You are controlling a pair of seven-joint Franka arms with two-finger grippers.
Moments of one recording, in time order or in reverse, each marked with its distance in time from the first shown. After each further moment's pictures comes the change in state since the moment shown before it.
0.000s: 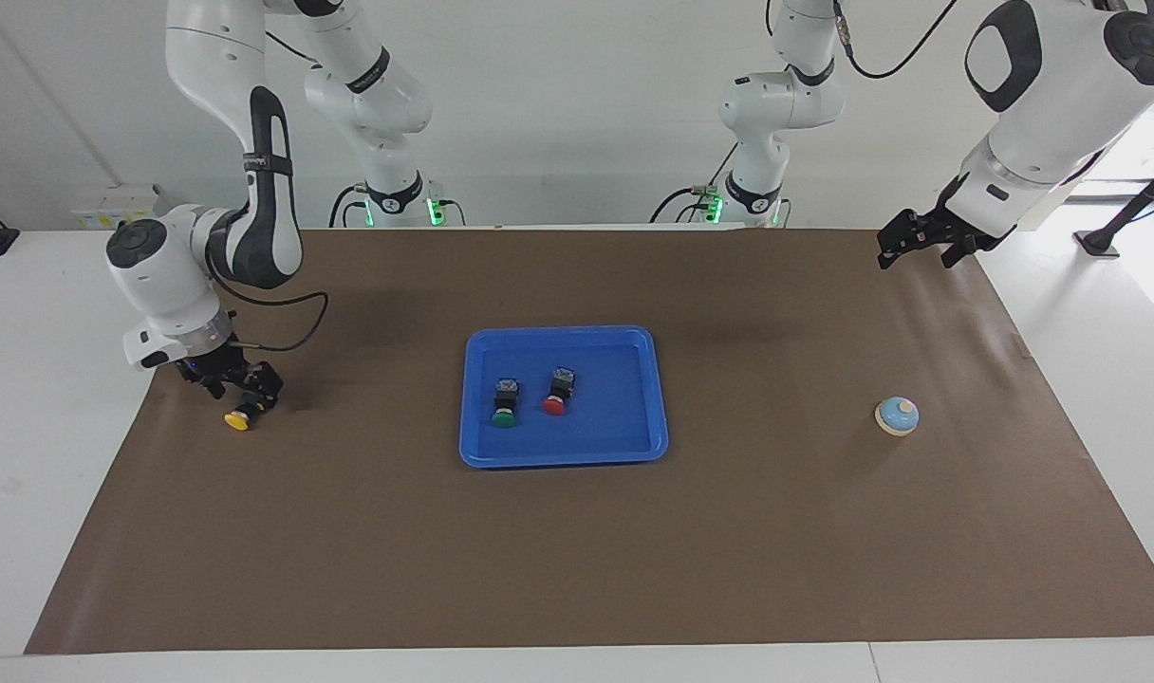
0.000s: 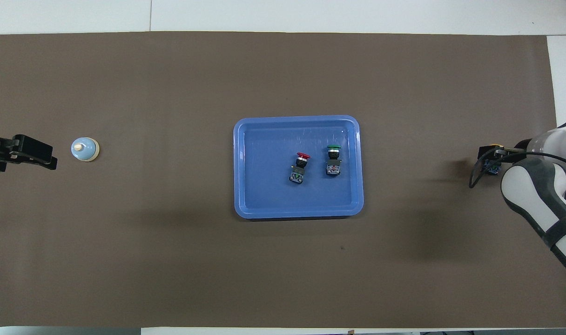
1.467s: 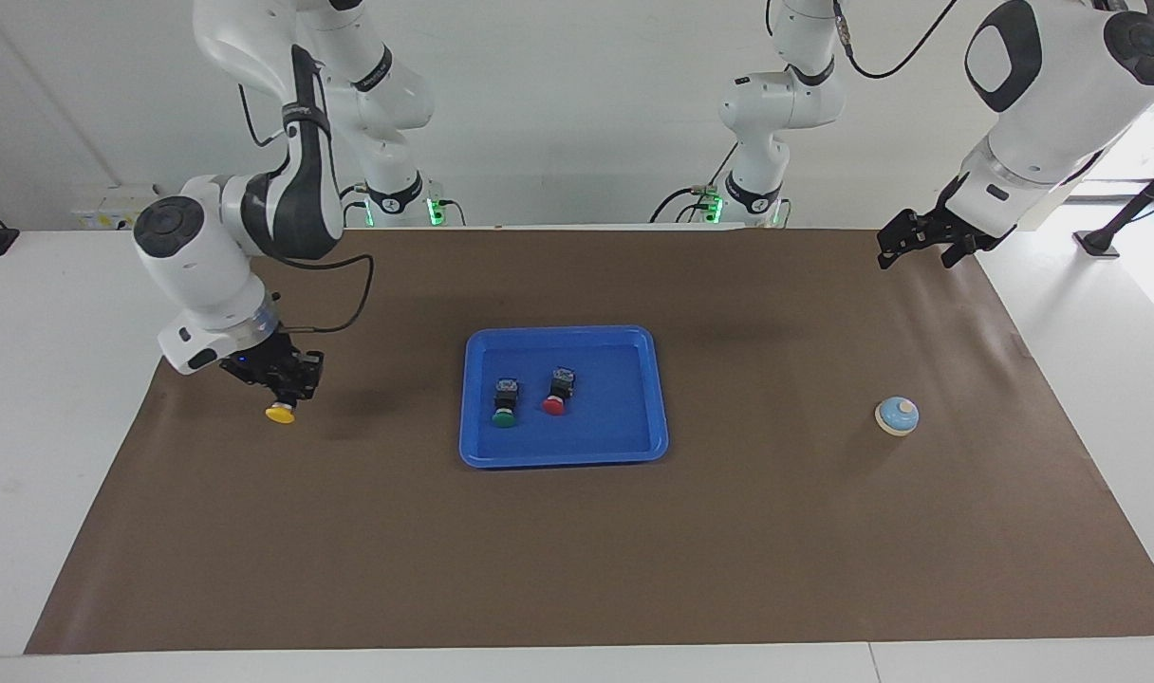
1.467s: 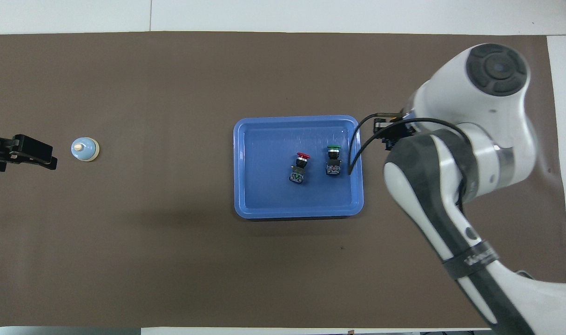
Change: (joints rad) left arm 0.000 0.000 0.000 0.000 0.000 0.000 0.000; right arm 0.560 -0.011 0.035 0.428 0.001 -0.530 0.474
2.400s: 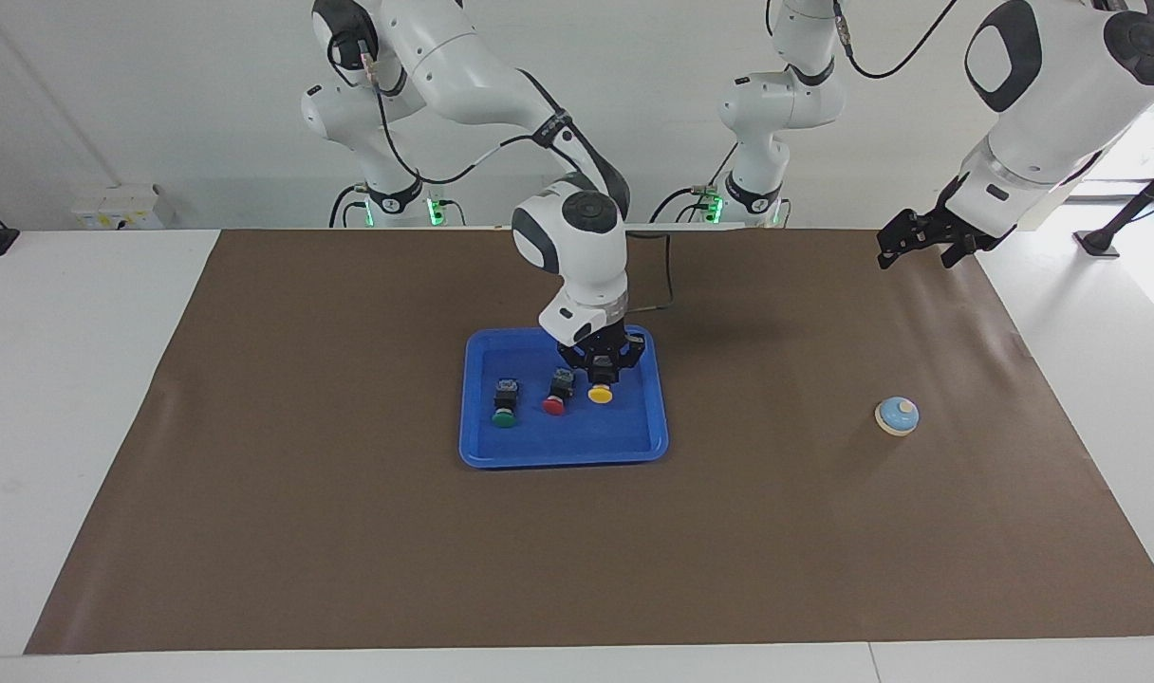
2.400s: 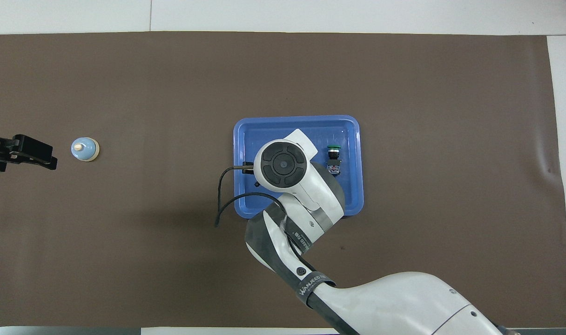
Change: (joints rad) left arm 0.000 0.000 0.000 0.000 0.000 0.000 0.000; right arm 0.351 0.275 -0.005 0.001 0.000 0.433 0.324
